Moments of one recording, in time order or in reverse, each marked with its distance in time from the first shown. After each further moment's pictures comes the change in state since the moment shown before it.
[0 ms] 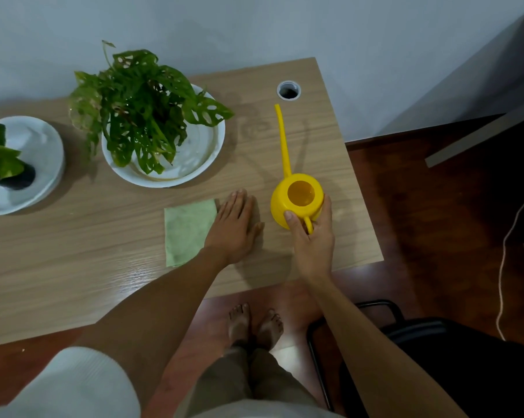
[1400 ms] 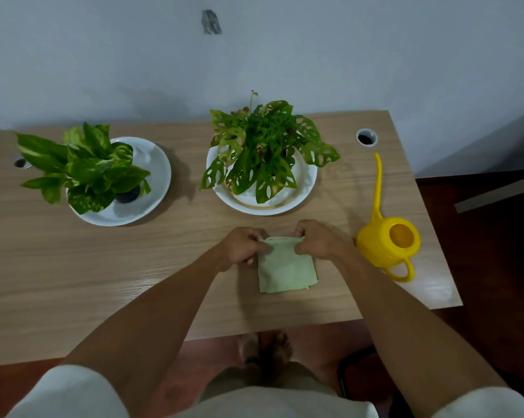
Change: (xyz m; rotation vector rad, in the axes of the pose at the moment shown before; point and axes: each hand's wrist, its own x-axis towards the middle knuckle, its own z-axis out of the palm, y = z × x) left_hand -0.050 -0.160 -0.128 -0.957 -0.287 -0.495; right_hand 0.039 -0.055 0.180 -0.823 -0.813 0.139
